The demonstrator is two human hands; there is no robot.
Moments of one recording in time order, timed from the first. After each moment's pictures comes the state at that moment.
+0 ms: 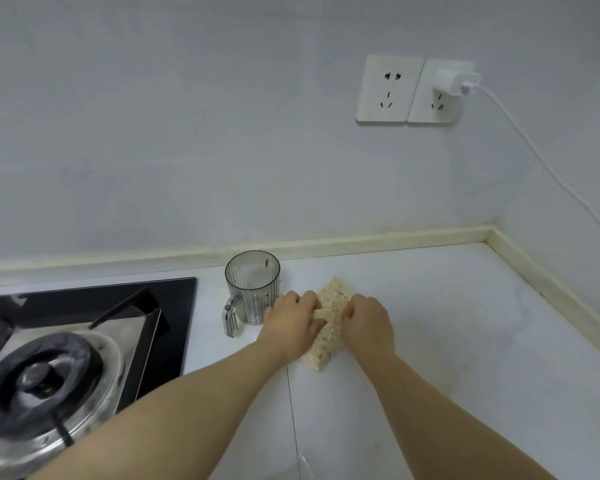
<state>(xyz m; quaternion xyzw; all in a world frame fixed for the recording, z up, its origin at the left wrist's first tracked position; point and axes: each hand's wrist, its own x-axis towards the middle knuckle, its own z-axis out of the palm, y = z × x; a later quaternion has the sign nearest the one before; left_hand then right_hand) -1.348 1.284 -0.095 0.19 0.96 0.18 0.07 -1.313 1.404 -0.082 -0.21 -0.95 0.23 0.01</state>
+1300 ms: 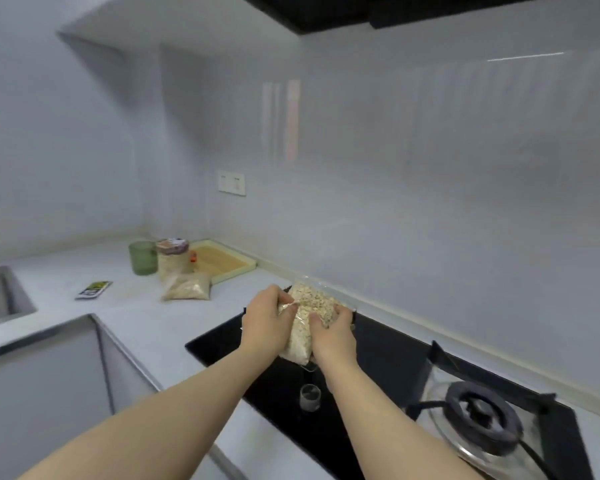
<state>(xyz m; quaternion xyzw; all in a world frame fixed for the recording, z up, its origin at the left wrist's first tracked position) -1.063 0.726 0.052 -0.24 0.82 0.39 -0.34 -1.104 0.819 0.051 0.13 -0.79 0.59 -0.12</state>
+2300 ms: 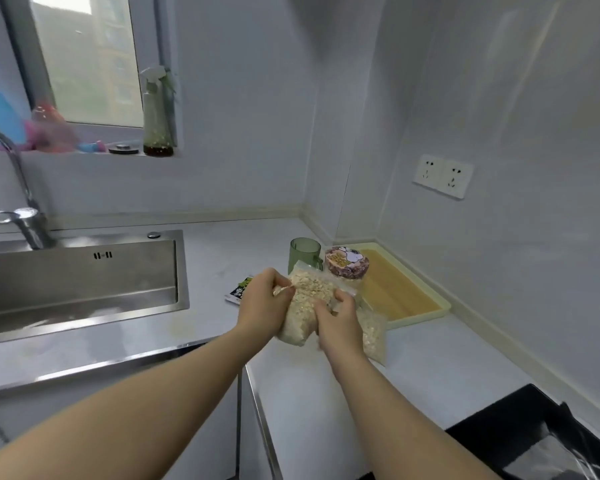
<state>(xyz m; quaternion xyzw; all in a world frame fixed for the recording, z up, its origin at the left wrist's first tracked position) -1.043 0.282 0.018 -0.47 0.69 0.39 -0.40 -1.142 0.340 -0.002 0.31 -0.74 0.52 -0.29</state>
